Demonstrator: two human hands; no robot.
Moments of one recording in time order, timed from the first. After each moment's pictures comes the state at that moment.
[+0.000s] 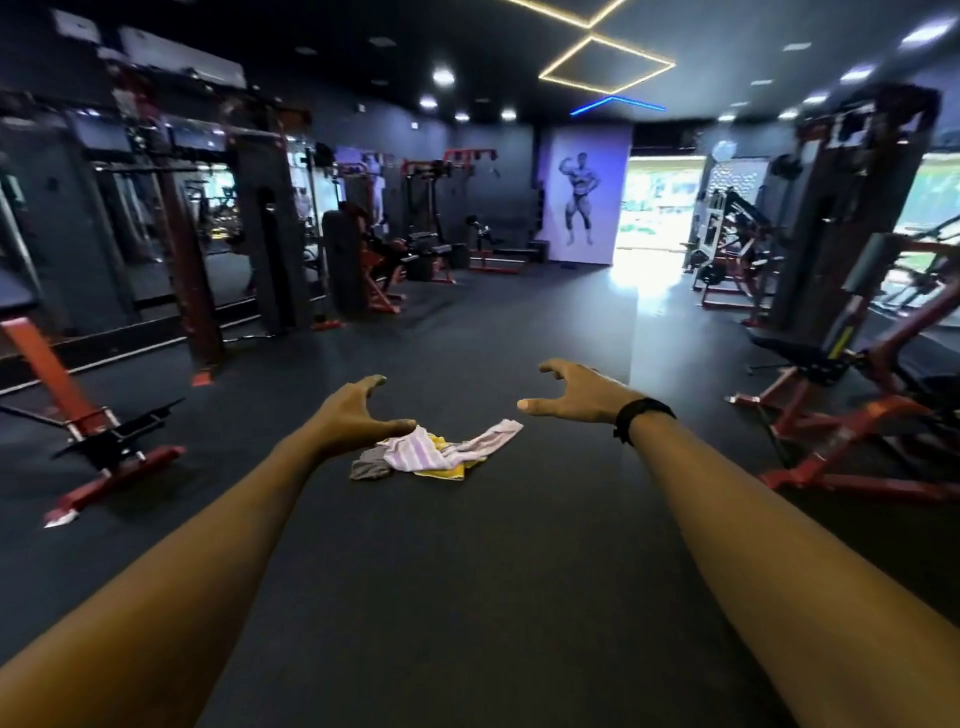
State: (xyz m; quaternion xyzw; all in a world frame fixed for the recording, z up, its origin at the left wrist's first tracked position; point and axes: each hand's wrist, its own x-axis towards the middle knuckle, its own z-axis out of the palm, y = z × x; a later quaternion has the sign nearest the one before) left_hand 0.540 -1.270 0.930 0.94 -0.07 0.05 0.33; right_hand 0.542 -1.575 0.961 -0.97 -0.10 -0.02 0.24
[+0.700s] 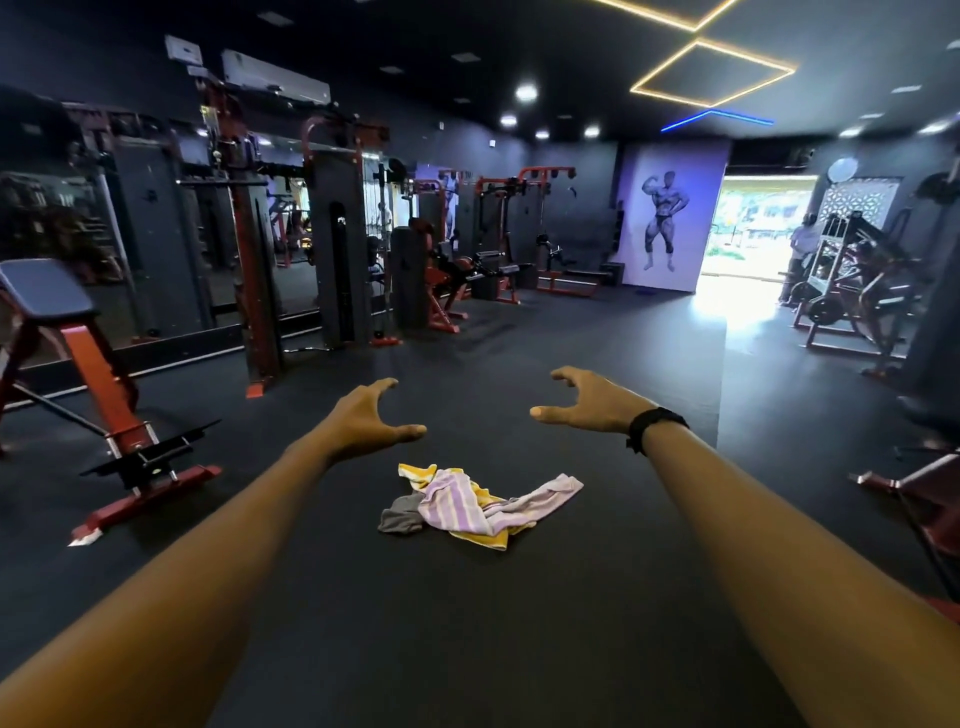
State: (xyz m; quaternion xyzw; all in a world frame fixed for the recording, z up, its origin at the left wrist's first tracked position) left_hand 0.879 -1.247 0.946 0.94 0.01 0.08 0.32; right_hand 0.934 -1.554 0.977 -0.96 -0.19 -0.01 0.23
